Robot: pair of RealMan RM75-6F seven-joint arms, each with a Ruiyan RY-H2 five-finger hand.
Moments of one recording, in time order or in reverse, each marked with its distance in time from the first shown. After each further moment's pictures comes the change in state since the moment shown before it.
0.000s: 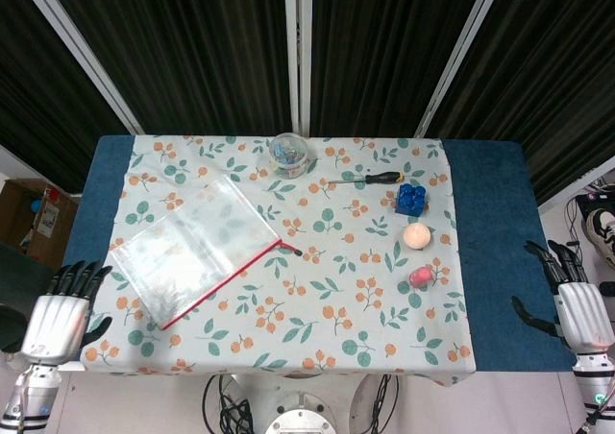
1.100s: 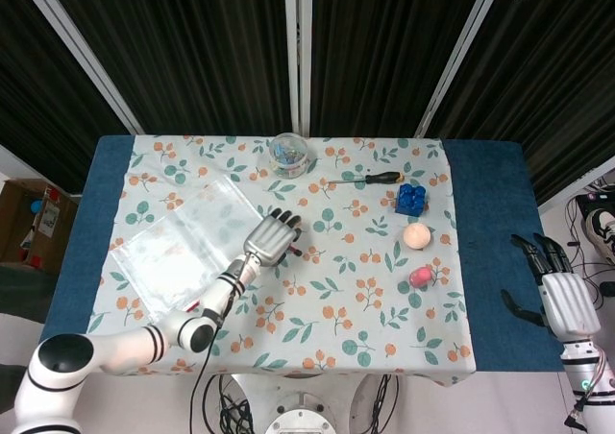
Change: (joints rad) left arm -0.869 -0.669 -0.257 0.614 -0.579 -0.795 0.237; right arm 0.040 -0.004 0.013 -0.015 0.035 -0.069 -0.058
